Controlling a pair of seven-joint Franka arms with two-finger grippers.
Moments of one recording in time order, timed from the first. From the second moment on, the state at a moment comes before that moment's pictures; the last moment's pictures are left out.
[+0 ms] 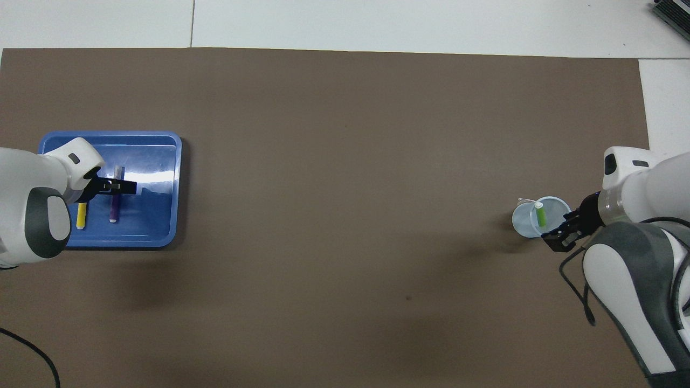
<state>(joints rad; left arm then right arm) 0.11 0.24 0.00 -2.14 -0.03 2.50 0.24 -0.03 -0.13 0.05 -2.11 0.04 1.88 -0.62</state>
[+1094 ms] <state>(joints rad) 0.11 0.25 0.00 -2.14 -0.03 2.53 0.24 0.28 -0.13 0.06 -2.10 0.50 2.10 0.23</state>
